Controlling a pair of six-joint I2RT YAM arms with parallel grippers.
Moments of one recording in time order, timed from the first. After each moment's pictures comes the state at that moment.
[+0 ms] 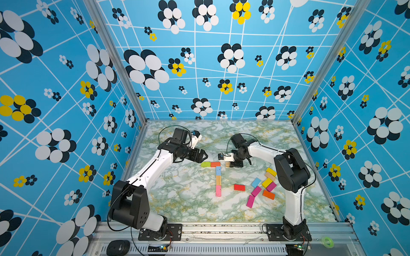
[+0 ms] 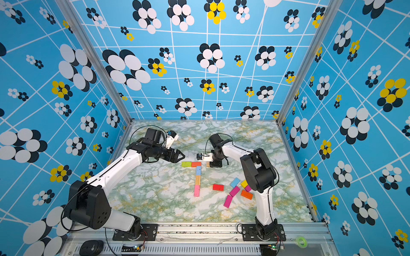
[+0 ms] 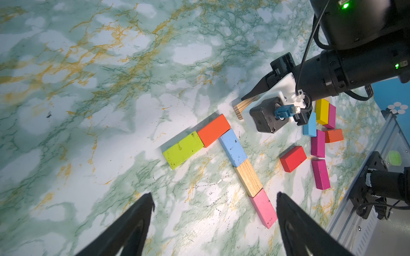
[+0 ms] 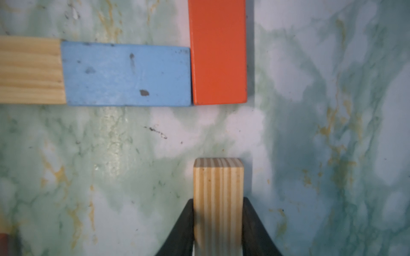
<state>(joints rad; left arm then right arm) -0.30 1.48 1.15 -0.61 0.48 0.01 0.51 2.05 1.42 -0.66 -0.22 -1.08</state>
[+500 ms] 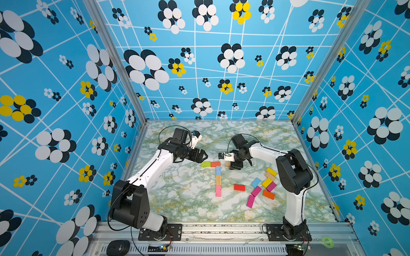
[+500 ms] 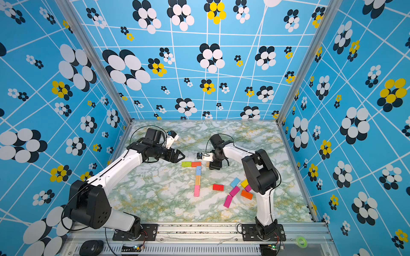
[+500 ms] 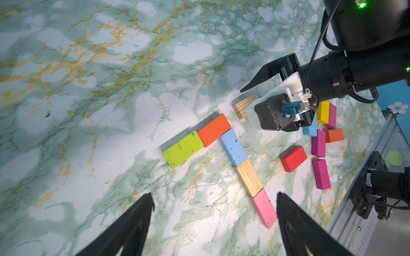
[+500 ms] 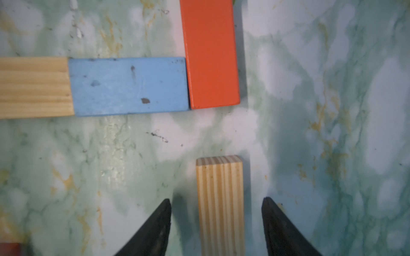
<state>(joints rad) -0.30 1.48 1.15 -0.61 0.48 0.01 0.51 1.97 1.34 -0.60 -0.23 -1.00</state>
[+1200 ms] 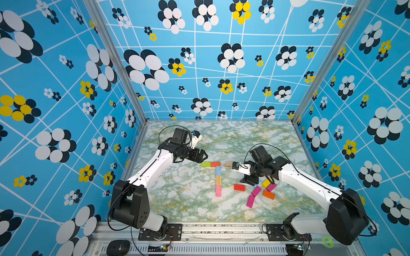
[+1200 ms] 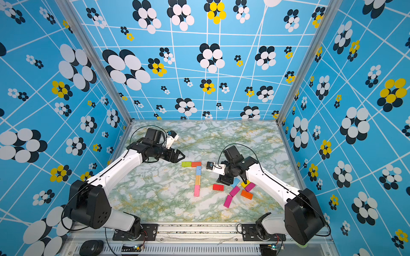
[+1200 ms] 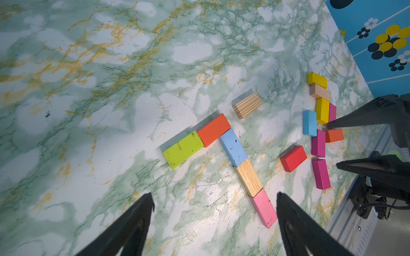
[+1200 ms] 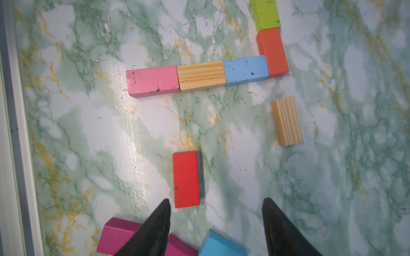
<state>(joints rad) -0.30 1.48 1.15 -0.61 0.48 0.01 0.58 1.36 0.92 -0.69 -0.26 -0.81</state>
